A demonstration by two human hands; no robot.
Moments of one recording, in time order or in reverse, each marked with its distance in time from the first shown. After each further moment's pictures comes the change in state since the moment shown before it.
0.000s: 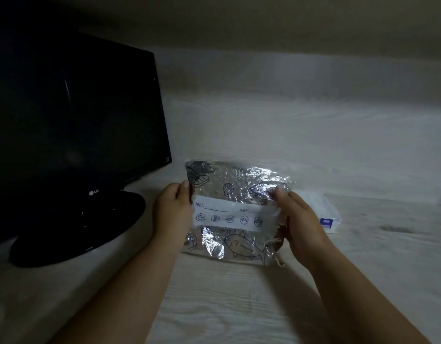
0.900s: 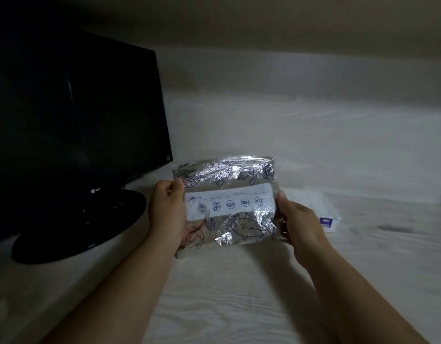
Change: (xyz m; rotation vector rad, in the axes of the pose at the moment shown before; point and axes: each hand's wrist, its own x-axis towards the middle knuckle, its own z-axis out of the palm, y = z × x) left_hand 0.013 -0.015 -0.002 -0.217 -0.001 -0.174; right_hand 0.005 0.007 0.000 -0.080 0.168 0.060
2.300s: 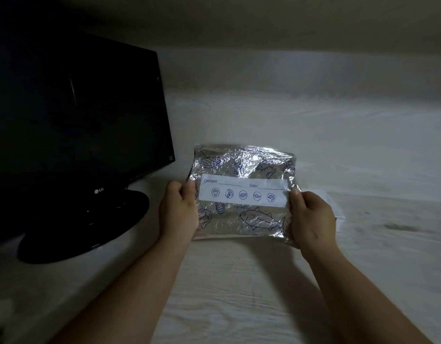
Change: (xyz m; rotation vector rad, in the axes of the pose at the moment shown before) left_hand -0.012 0.003 0.008 0.339 0.072 0.248; right_hand -0.002 -0.008 -0.003 -0.353 0.306 -0.302
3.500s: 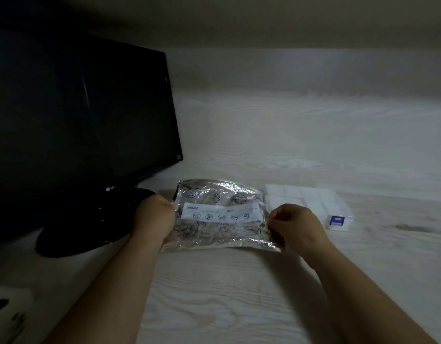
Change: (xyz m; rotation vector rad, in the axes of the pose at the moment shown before) left_hand 0.026 -0.022 -0.051 0.504 -0.168 -0.155; right_hand -0.010 0.005 0.009 -0.041 -0.439 0.166
